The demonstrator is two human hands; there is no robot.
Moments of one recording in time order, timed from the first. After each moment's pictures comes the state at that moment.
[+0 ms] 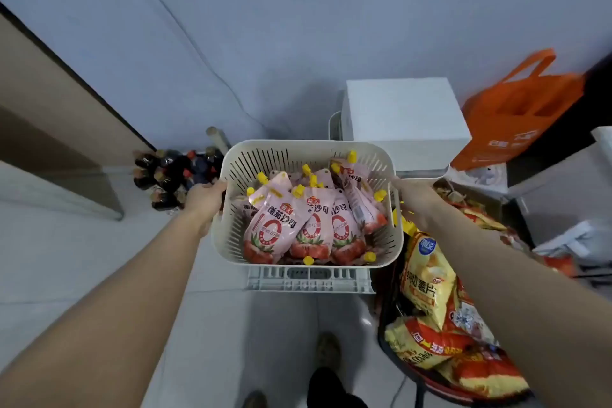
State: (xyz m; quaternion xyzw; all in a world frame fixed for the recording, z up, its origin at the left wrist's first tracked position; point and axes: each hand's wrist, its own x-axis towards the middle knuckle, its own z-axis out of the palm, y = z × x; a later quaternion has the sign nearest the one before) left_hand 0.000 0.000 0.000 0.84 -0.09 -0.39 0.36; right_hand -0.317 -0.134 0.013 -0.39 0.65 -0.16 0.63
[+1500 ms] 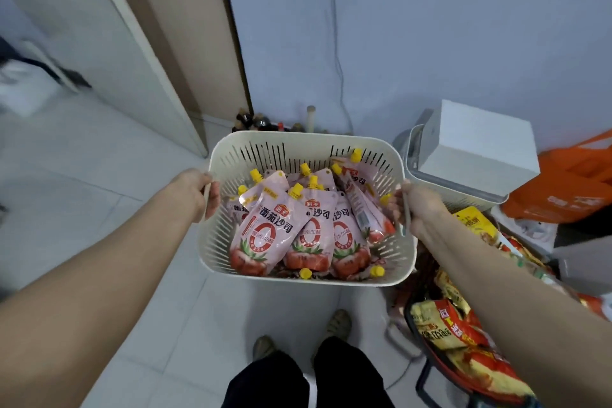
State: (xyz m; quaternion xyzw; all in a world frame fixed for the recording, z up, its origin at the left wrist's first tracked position) left_hand 0.061 0.291 0.101 0.75 0.23 -0.43 0.44; right_hand -0.219 0.068 0.100 -0.40 0.62 -0.15 0.66
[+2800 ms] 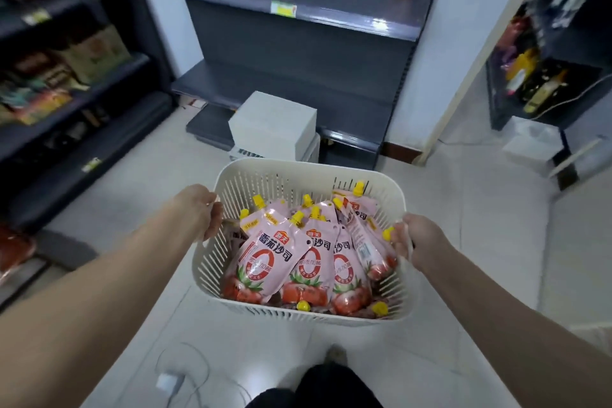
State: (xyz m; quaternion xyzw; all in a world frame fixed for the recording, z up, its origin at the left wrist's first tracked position) left_hand -0.137 0.943 0.169 0.29 0.72 0.07 0.63; right_hand 0.094 0.686 0.125 -0.66 0.17 0.39 0.62
